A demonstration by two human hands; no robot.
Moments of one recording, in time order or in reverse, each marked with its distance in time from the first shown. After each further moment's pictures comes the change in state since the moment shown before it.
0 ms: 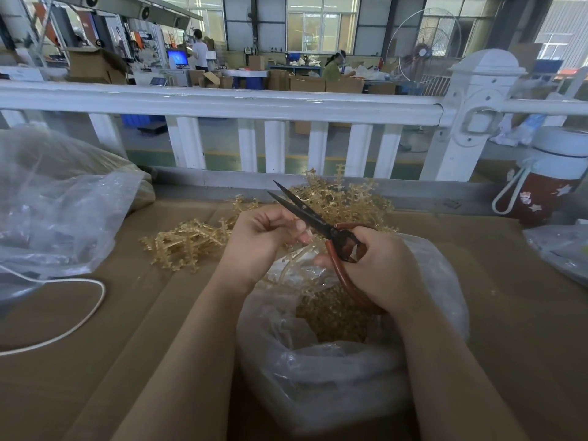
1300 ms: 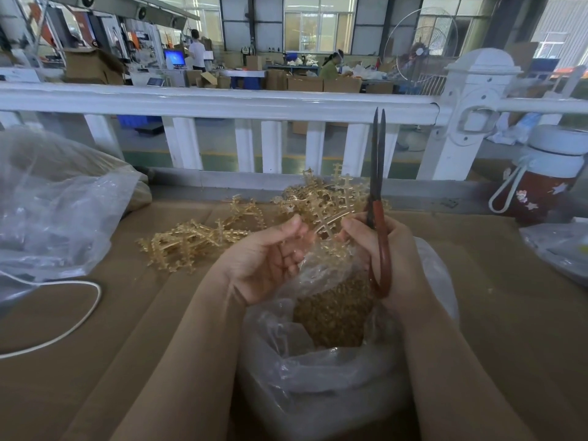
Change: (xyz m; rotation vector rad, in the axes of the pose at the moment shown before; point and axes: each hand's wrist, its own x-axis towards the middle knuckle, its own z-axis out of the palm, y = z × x) left_hand 0.001 -0.005 -0.002 -0.568 -0.202 -0.610; right_hand 0.004 -0.006 -0.007 0.958 0.037 0.225
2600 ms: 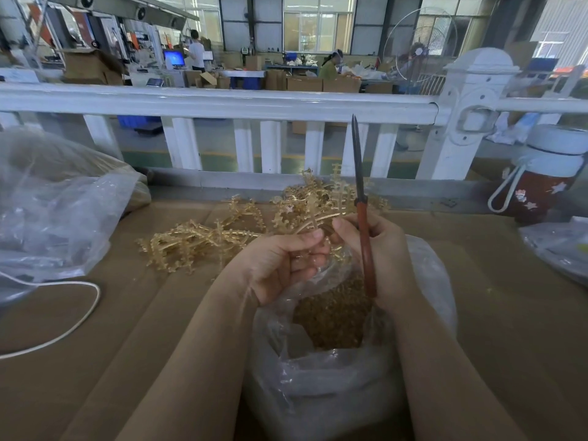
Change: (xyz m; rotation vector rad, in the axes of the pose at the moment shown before) left_hand 0.005 -0.004 0.020 0.083 0.062 -0.052; right_hand 0.009 0.016 0.002 -0.180 0.090 -0.059
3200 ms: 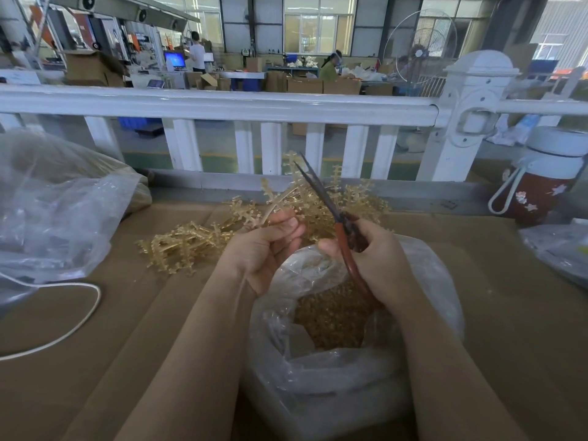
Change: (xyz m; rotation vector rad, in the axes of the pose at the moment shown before) left_hand 0.005 0.004 -0.009 -0.304 0.252 0.218; right_hand -0.002 0.000 -0.005 -0.454 -0.099 -0.017
